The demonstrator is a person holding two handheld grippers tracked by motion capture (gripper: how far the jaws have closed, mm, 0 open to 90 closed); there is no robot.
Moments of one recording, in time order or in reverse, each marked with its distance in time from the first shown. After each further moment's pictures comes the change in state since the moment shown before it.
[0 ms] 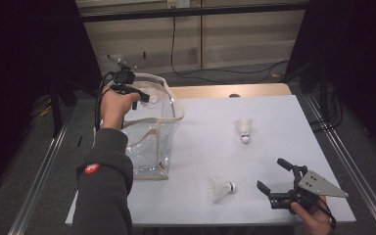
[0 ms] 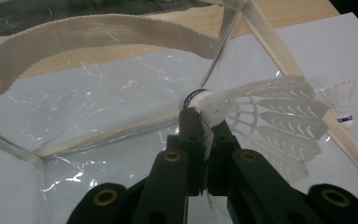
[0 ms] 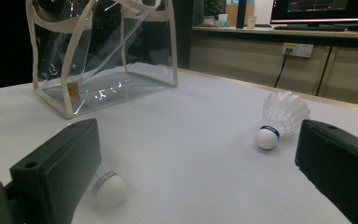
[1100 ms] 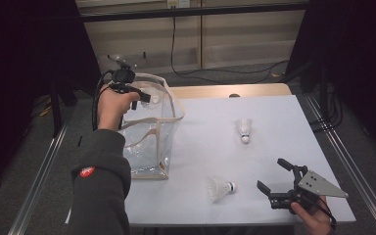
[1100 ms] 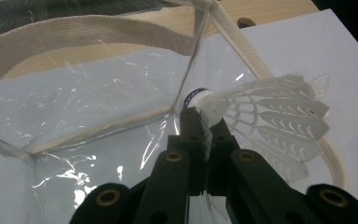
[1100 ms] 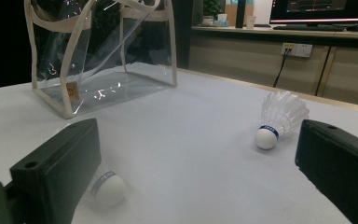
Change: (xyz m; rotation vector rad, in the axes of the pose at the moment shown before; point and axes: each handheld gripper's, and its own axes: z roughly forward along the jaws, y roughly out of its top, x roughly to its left) left arm -0.008 0.001 -0.015 0.013 -0.040 0.016; right arm 0.000 0.000 0.000 0.001 -0.007 -0.007
